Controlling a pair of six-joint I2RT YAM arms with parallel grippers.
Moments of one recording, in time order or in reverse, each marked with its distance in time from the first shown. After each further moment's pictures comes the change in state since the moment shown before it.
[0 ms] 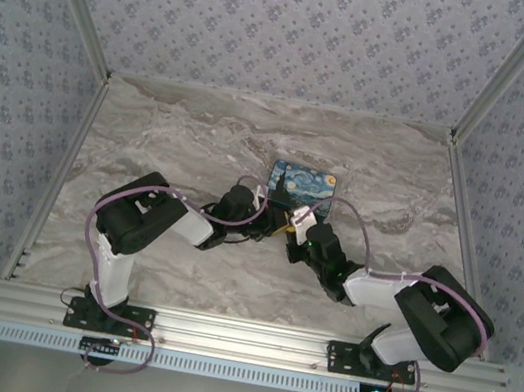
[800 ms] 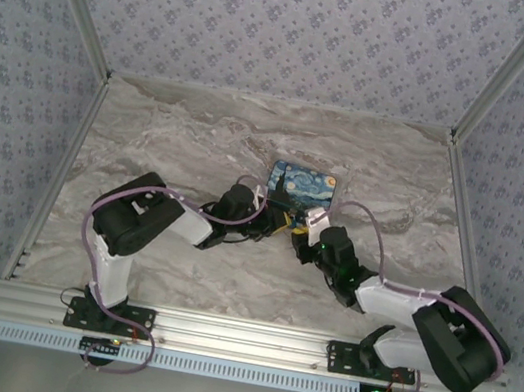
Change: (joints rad) left arm 0.004 -0.029 0.000 -0.053 0.002 0.000; right arm -0.024 -0.159 -0.059 -0.061 -0.012 0.053
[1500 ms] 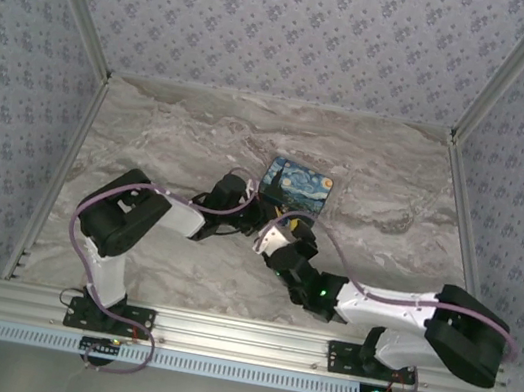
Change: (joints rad) left arm 0.076 -0.063 0.000 -0.127 0.071 -0.001; right arm 0.454 0.037 0.183 -0.247 0.674 -0.430
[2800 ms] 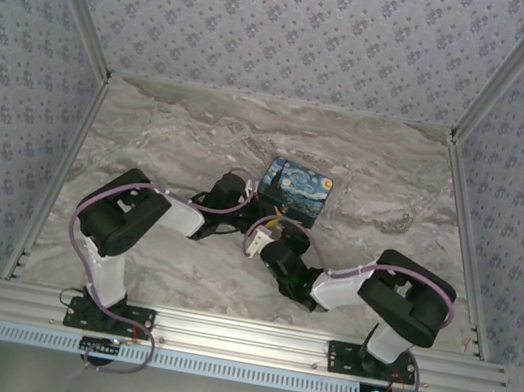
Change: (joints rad) left arm 0.004 0.000 0.000 0.001 0.021 -0.042; right arm -0.098 0.335 0.000 0.299 0.046 -0.396
